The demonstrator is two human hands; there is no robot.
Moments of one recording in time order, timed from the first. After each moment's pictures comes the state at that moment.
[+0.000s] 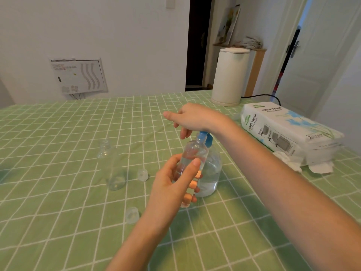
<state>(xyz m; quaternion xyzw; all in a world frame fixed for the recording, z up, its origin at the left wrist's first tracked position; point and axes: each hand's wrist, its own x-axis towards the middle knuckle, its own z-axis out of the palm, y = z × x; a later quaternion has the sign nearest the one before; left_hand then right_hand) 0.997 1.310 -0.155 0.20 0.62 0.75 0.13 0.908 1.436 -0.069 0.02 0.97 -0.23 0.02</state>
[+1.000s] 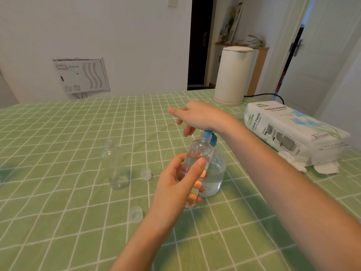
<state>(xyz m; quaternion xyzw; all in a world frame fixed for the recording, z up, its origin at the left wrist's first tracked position) 0.996 1.310 -0.154 0.20 0.62 0.75 0.14 0.906 1.438 -0.070 0.02 0.97 -0.25 0.00</state>
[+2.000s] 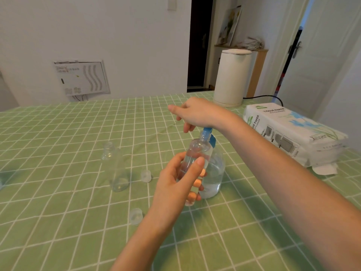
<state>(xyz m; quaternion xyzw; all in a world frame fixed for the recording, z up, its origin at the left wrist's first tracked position) 0.993 1.310 -0.154 0.21 0.62 0.74 0.13 0.907 1.438 -0.060 0.02 0.97 -0.24 -0.02</state>
